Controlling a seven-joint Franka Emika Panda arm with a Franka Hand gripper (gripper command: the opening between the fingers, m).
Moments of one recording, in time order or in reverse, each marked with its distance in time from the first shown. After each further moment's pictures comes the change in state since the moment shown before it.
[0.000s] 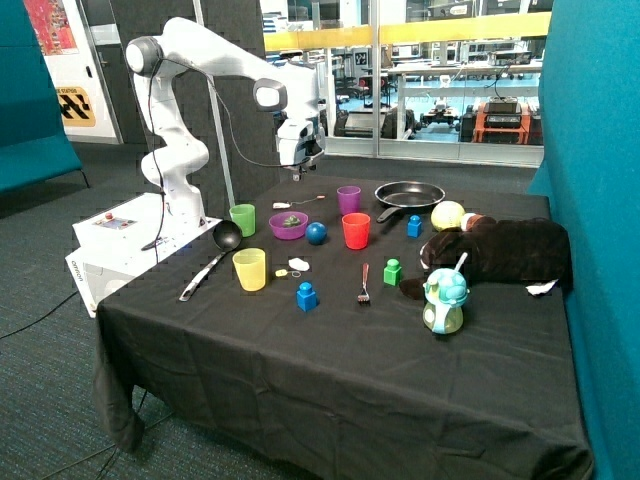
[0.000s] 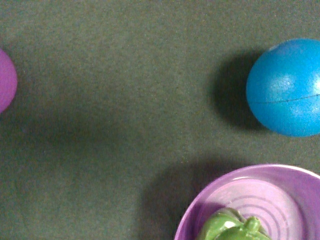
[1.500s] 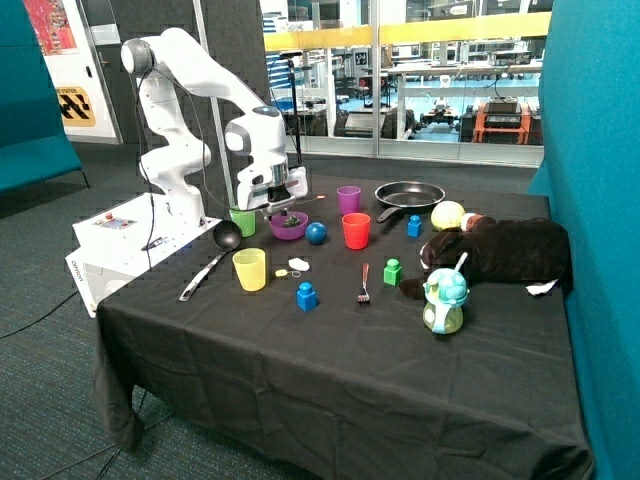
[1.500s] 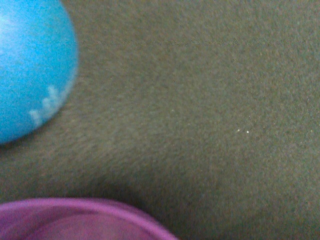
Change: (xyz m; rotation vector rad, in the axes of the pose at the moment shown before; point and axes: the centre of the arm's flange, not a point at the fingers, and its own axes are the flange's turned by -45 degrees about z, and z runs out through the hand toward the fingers) arm -0.044 0.112 0.103 0.008 0.008 0.492
